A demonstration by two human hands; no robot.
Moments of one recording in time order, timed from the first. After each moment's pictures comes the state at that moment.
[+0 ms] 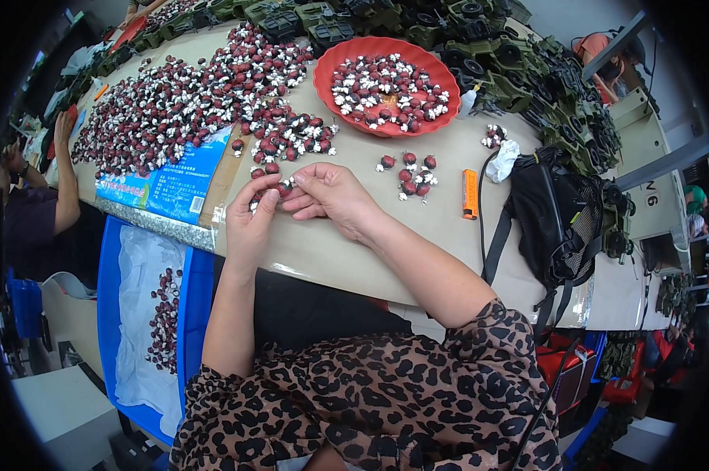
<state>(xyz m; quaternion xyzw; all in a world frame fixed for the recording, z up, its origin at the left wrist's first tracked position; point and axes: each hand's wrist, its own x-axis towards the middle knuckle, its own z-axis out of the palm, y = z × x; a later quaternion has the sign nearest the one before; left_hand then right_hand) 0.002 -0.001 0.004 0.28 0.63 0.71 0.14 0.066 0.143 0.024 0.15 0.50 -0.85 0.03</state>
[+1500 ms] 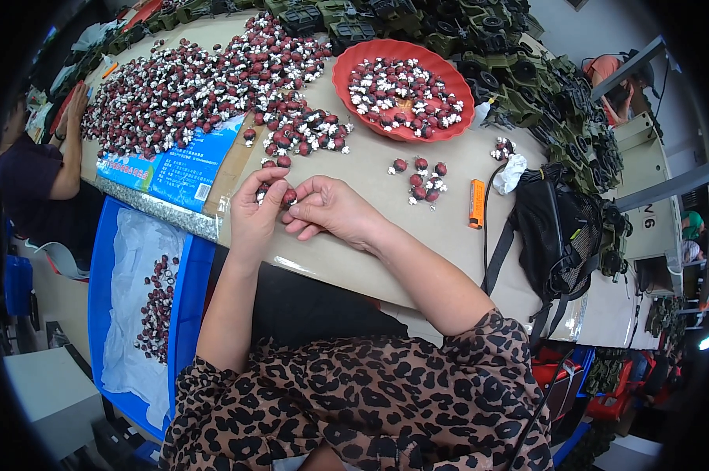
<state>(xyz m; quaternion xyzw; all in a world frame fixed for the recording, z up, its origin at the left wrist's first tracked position) 0.001 0.000 0.002 0.25 0.57 0.77 0.16 0.069 0.133 0.027 0.11 0.56 -0.81 0.13</state>
